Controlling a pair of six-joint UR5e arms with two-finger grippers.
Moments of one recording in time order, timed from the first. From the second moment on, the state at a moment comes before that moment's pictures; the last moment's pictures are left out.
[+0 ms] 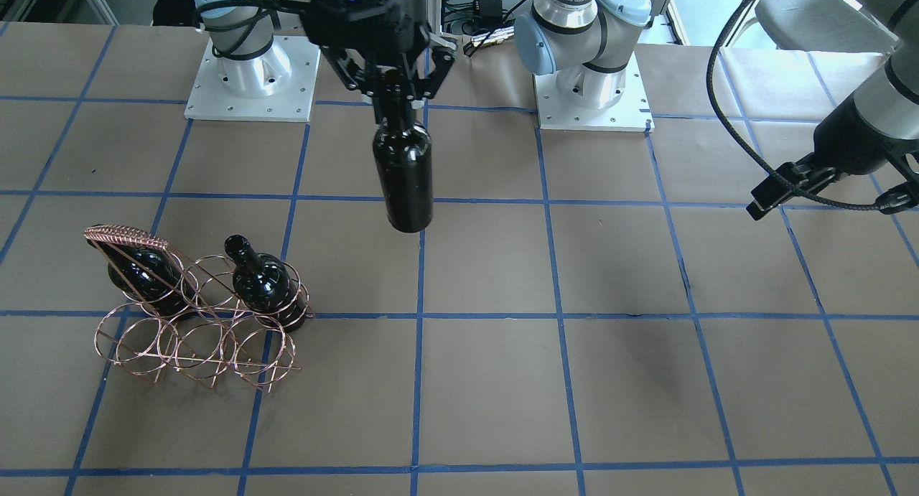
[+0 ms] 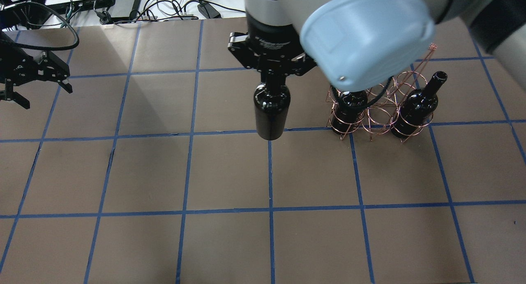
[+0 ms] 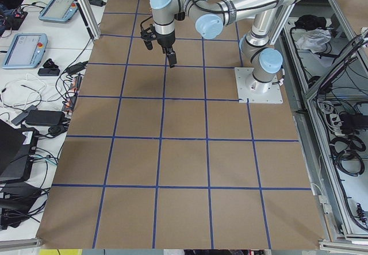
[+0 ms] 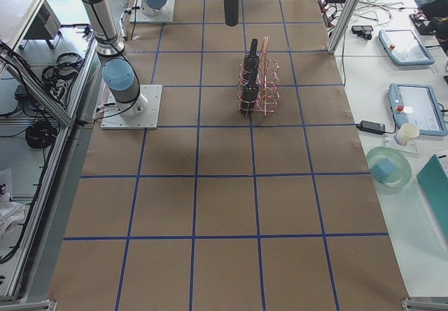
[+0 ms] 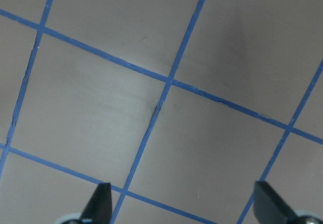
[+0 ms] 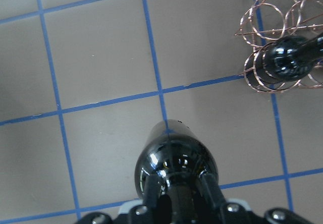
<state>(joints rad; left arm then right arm) -1.15 -1.62 -1.60 -1.53 1.58 0.03 1.93 -1.50 1.35 -1.54 -1.59 0.52</state>
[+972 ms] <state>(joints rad) -1.45 -1.60 -1.58 -1.46 1.50 0.05 1.52 -1.59 1.39 -1.46 -1.61 0.05</state>
